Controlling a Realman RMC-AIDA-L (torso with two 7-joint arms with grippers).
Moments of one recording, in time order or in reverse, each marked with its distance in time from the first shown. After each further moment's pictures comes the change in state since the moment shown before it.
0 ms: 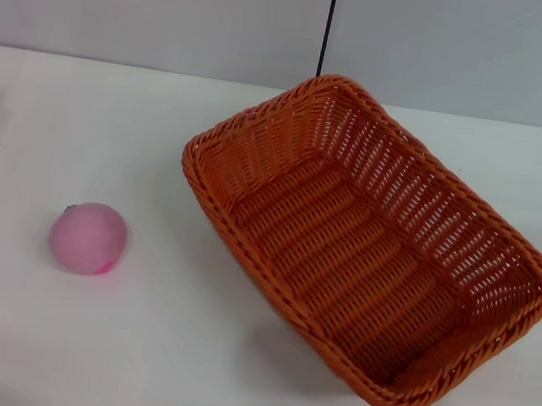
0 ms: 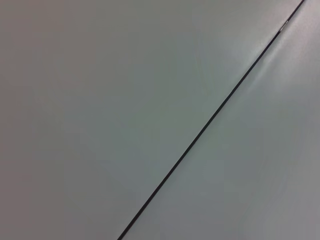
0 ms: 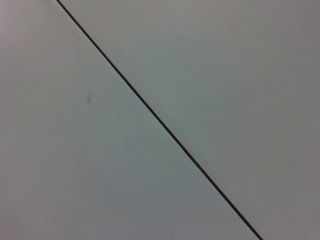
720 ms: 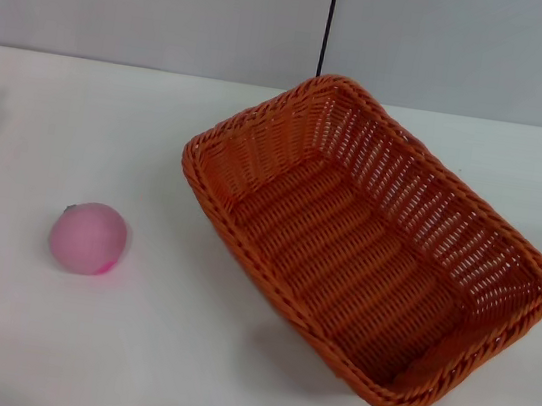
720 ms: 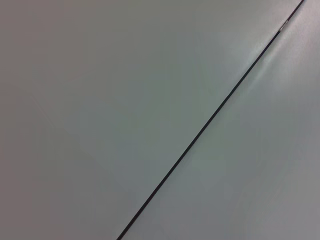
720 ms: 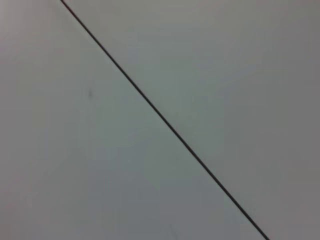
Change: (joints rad) left arm 0.000 0.000 0.001 0.000 0.000 0.000 0.000; right arm 0.000 -0.002 0.000 0.000 -0.011 0.001 0.001
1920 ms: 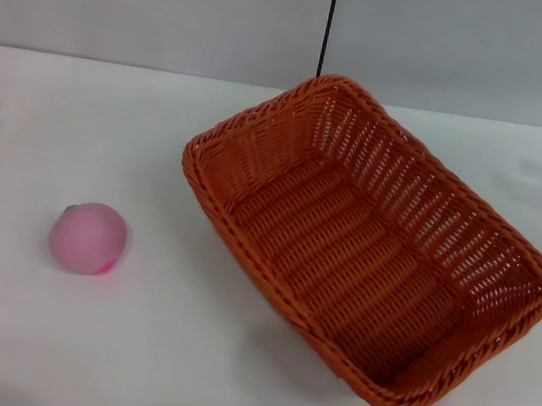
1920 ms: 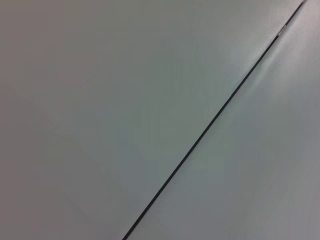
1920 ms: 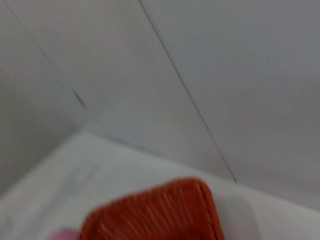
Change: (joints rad) left arm 0.031 -0.002 0.008 0.001 0.000 -0.026 -0.001; right arm 0.364 -0.146 -0.307 -0.904 -0.998 -0.285 1.030
